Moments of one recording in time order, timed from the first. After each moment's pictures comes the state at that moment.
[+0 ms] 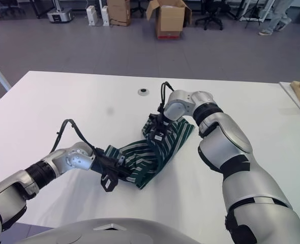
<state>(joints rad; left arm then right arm) -0.48 0.61 -0.90 0.39 0.17 -0.94 -0.83 -1.13 -0.42 0.80 1.17 -0.68 -1.21 0.93</state>
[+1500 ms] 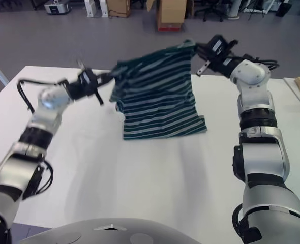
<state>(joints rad) -0.93 0.45 -0.20 0.70 -0.18 -0.48 -0.75 -0.95 -0.66 0.01 0.78 0.04 -0.29 0.69</state>
